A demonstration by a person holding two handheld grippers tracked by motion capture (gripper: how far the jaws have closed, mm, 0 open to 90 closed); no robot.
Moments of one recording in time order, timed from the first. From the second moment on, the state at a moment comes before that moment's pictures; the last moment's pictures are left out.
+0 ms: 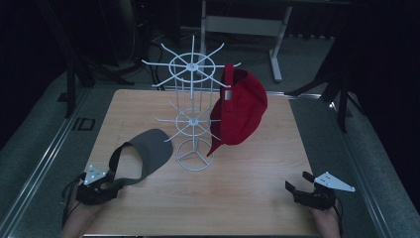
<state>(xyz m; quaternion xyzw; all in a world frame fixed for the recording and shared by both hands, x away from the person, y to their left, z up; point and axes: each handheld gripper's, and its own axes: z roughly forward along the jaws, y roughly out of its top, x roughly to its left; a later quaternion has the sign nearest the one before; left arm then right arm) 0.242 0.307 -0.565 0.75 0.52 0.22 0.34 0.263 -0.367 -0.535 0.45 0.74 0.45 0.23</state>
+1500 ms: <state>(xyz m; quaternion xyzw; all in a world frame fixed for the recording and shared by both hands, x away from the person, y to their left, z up) 0.256 0.288 -0.473 0.72 0.29 0.28 0.57 0.264 -0.378 -0.536 0.46 0.72 0.48 0.21</state>
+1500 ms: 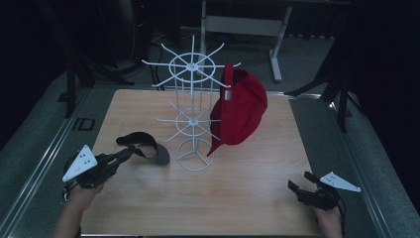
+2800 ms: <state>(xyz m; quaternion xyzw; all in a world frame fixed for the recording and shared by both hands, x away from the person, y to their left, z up) 0.264 0.278 -0.340 0.68 0.19 0.29 0.64 0.264 -0.372 -0.545 0.47 0.72 0.45 0.22</state>
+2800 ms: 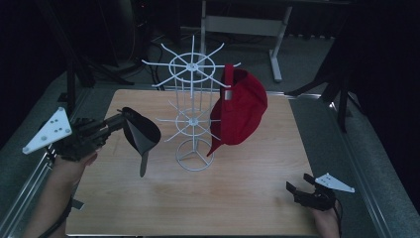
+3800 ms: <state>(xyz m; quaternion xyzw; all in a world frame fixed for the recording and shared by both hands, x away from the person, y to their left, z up) 0.272 0.241 -0.256 0.68 0.13 0.30 0.65 0.264 -0.372 -0.544 0.47 0.73 0.45 0.22</state>
